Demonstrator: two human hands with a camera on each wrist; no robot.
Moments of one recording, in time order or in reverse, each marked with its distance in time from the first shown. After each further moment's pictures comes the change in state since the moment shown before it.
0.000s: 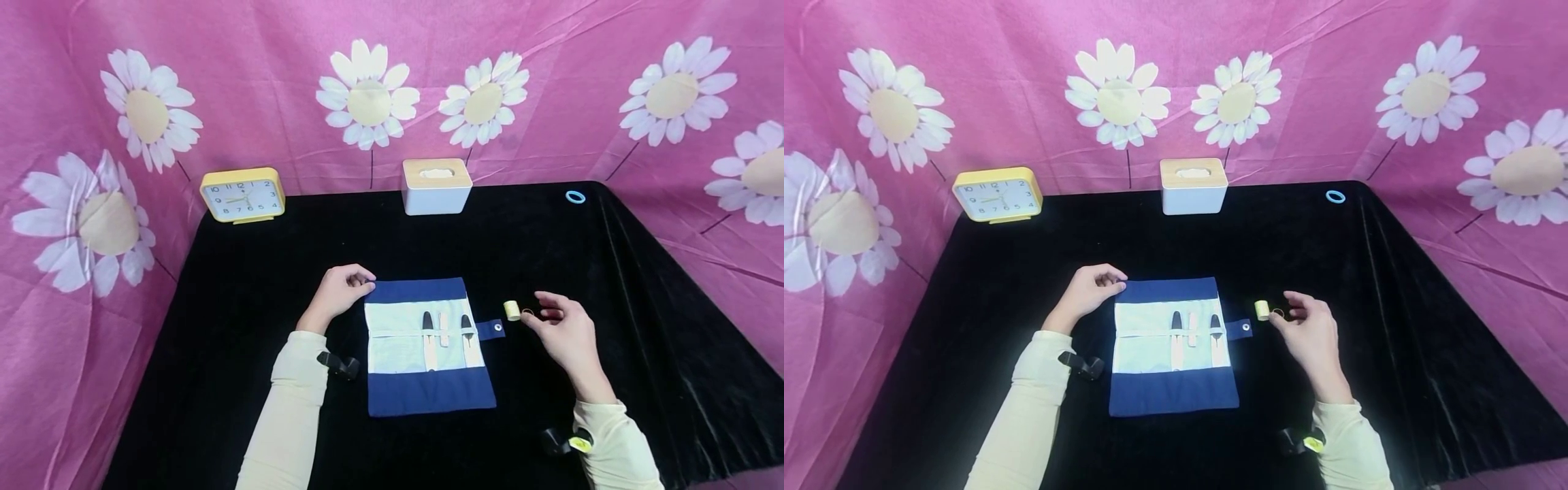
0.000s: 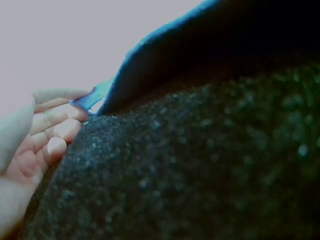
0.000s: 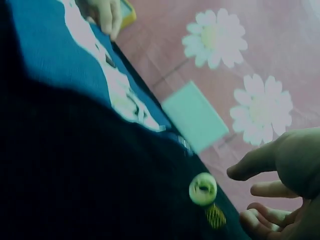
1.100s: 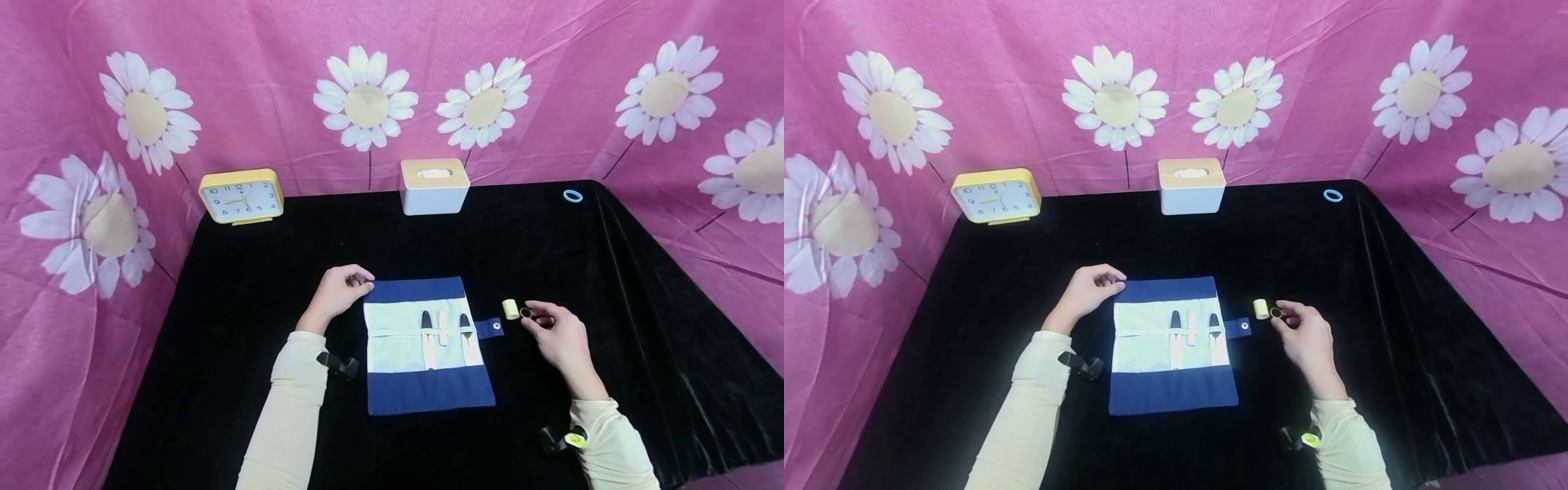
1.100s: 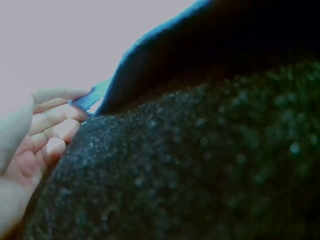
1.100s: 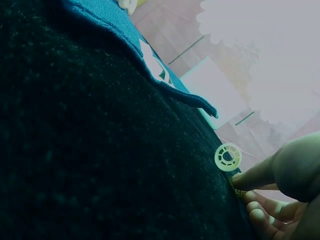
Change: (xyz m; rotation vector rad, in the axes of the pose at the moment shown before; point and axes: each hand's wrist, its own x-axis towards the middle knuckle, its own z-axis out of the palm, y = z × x) left_hand -0.002 0.001 0.000 -0.008 0.004 -0.008; right_hand -0.002 0.020 0.008 -0.107 -0.021 -0.096
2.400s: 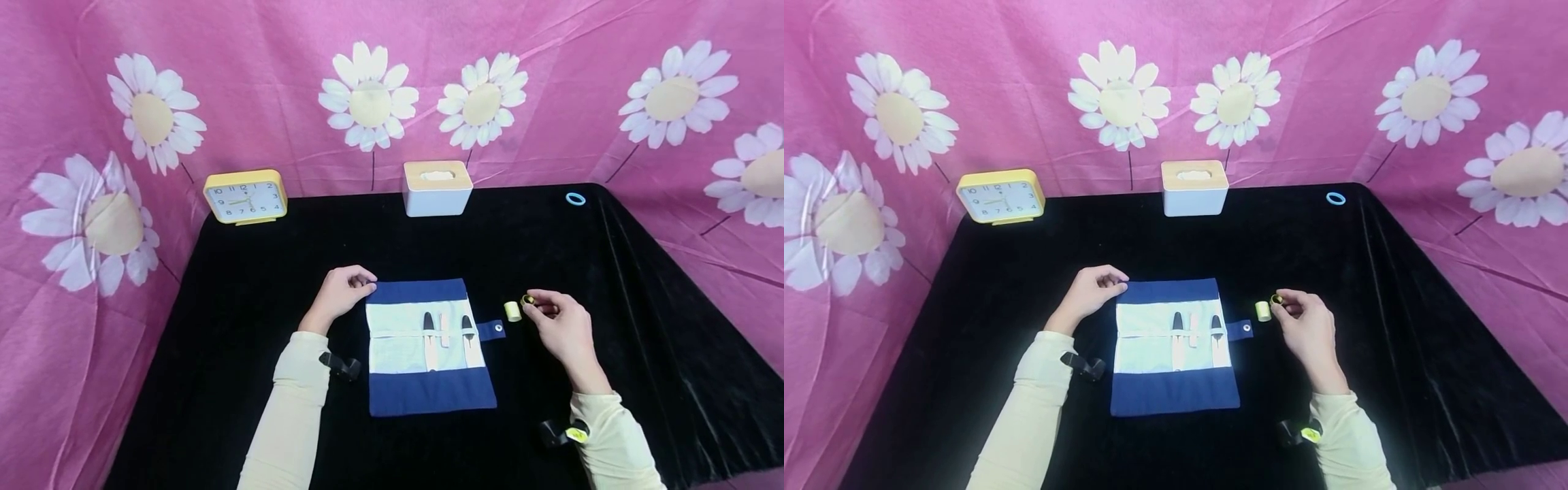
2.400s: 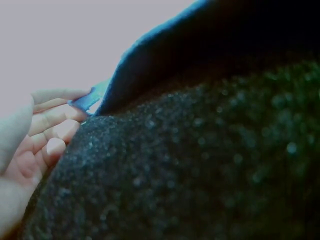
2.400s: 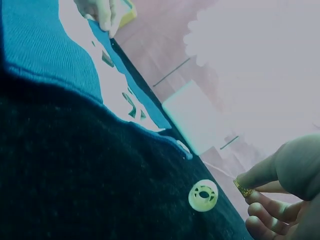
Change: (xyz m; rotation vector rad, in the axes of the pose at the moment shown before) left_hand 0.000 -0.001 0.001 0.018 0.003 0.003; right_hand 0.011 -0.020 -0.007 0.078 0.086 -0.014
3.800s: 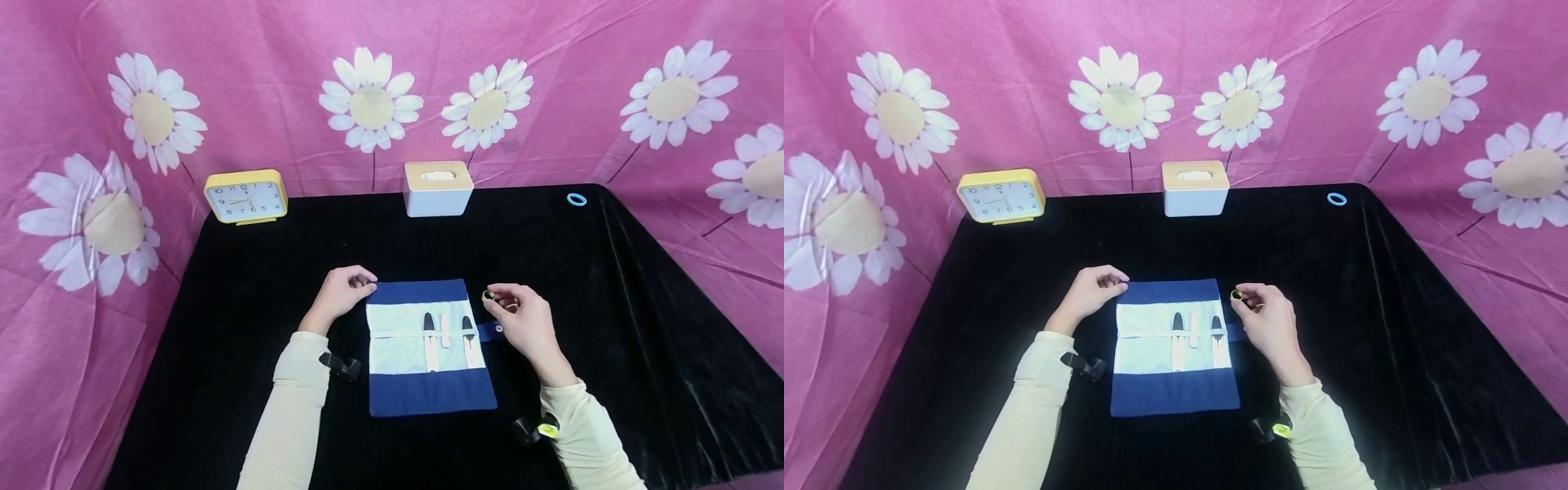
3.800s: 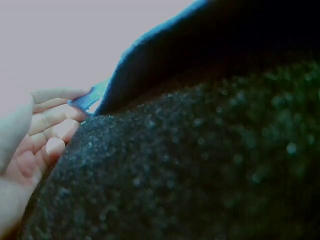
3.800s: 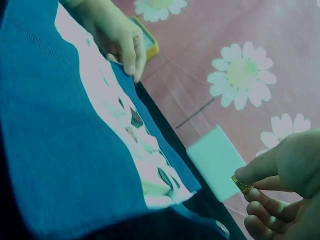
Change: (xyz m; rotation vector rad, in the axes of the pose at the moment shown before) left_hand 0.001 -0.001 0.000 -0.005 -0.003 0.001; right_hand 0.001 -0.043 0.030 0.070 -0.107 -0.057
